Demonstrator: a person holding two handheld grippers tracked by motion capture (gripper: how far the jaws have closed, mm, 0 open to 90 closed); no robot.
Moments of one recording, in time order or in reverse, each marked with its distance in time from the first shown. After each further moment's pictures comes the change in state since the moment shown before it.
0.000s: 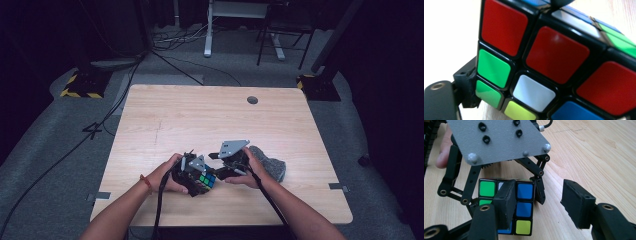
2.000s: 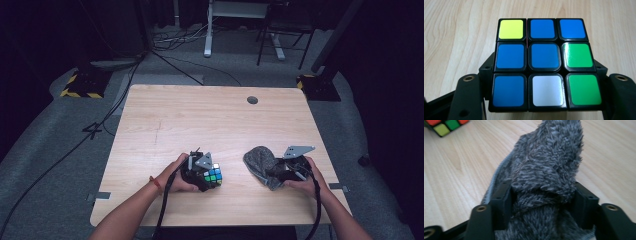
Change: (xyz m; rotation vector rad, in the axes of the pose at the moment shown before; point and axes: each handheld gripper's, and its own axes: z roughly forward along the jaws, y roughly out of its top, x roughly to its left) left arm -0.004 0.027 0.014 -0.096 0.040 -0.041; right arm -0.052 -0.141 -0.119 0.147 -0.204 0.274
